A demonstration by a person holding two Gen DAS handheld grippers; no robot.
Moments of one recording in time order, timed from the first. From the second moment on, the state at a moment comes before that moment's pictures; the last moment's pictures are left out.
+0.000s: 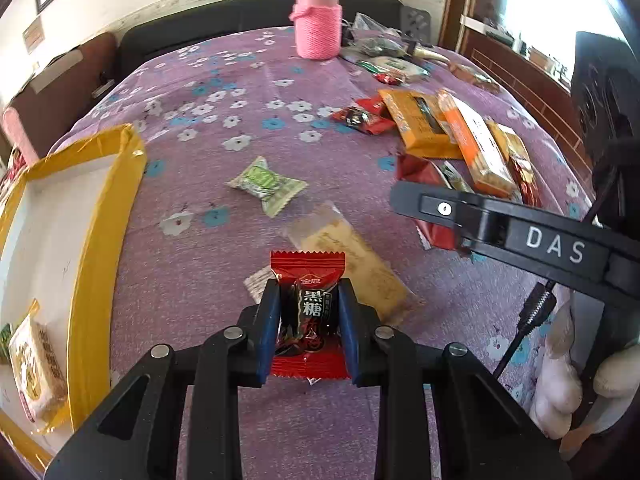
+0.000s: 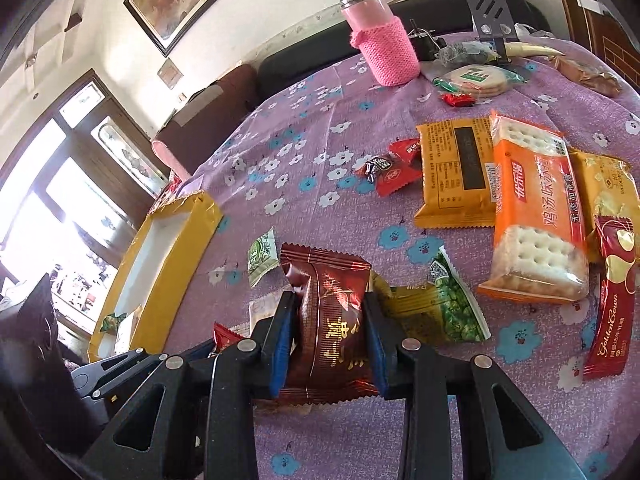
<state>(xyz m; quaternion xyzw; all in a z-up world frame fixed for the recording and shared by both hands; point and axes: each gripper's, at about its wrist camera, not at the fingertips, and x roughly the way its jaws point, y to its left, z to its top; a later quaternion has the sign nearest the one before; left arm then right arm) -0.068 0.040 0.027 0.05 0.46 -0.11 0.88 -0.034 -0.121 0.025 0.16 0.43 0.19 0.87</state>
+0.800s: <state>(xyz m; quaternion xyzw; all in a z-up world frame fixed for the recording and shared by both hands) -0.105 0.264 0.134 -0.07 0.36 0.00 0.93 -0.053 -0.054 0.070 0.15 0.44 0.24 0.85</state>
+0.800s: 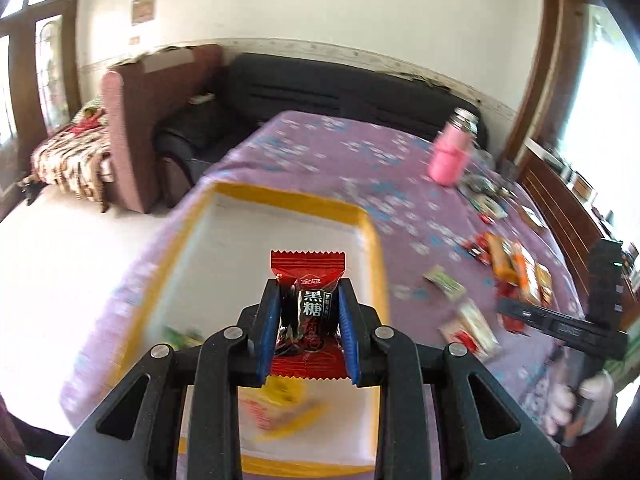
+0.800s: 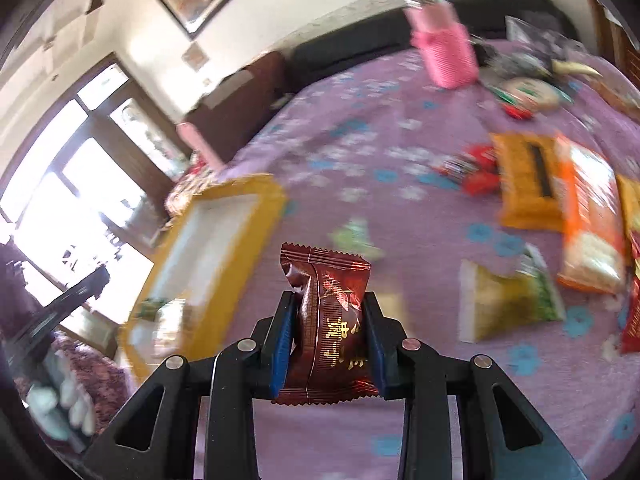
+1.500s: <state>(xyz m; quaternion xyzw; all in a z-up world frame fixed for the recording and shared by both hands) -0.019 0.349 0.044 -0.13 0.46 0.04 0.88 -0.006 0.182 0.049 0.05 0.52 0.33 0.79</state>
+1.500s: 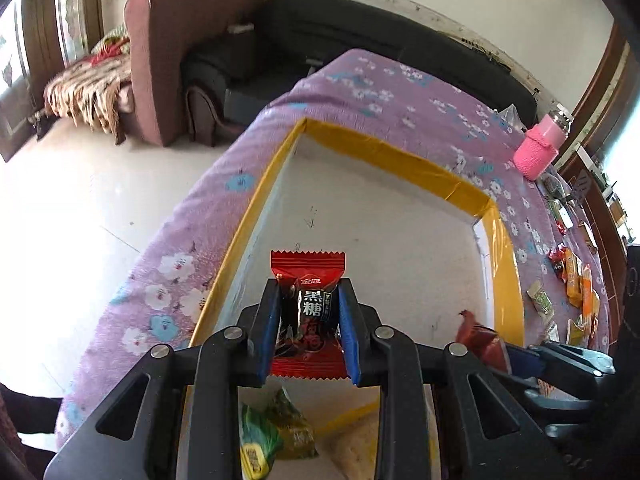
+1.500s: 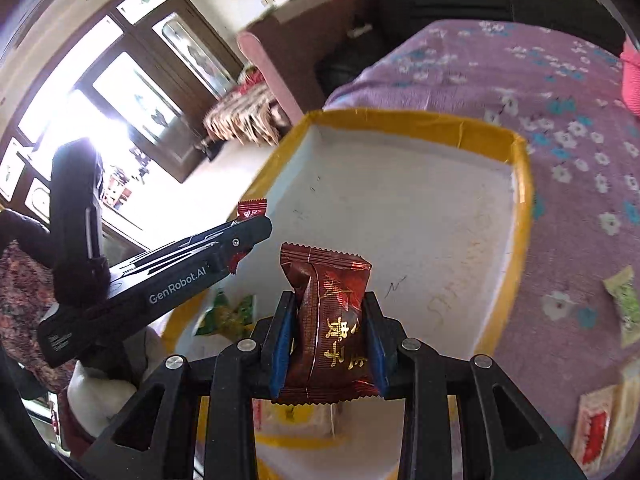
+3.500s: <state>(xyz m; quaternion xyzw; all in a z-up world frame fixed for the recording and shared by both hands) -0.096 0.120 0.057 -0.12 0.50 -0.15 0.85 -0.055 -0.020 0.013 -0.05 0.45 0.13 0.88</state>
